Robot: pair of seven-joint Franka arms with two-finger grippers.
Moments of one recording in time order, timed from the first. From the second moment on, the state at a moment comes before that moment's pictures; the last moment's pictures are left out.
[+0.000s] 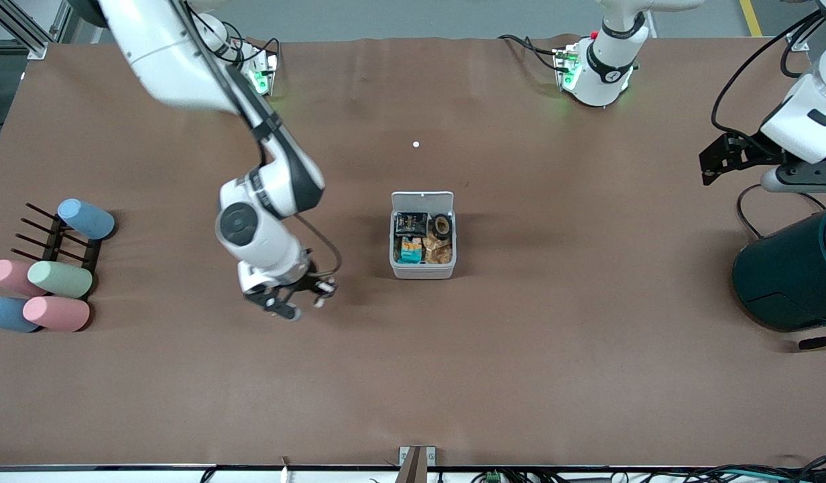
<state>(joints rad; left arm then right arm) -0.08 -0.01 -0.04 -1.58 0.10 1.59 -0.04 0.44 0.58 0.08 -1.63 0.10 2.37 0.92</state>
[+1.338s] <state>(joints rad) -0.07 0.03 -0.02 -1.52 0.04 1.59 -0.03 0.72 0.58 0.07 -1.50 0.10 2.11 1.17</state>
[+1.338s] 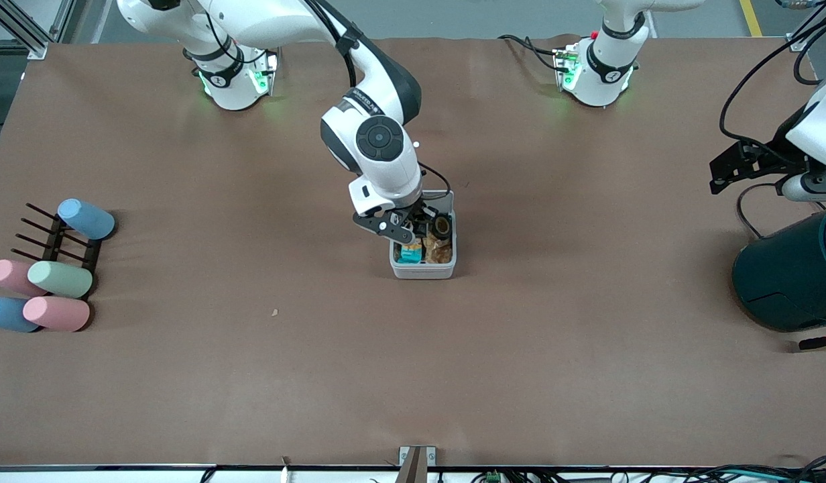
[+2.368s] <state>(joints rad) -0.07 0.03 -0.02 -1.52 0.04 1.59 -0.03 0.60 0.38 0.05 -1.45 0.09 1.92 1.15</state>
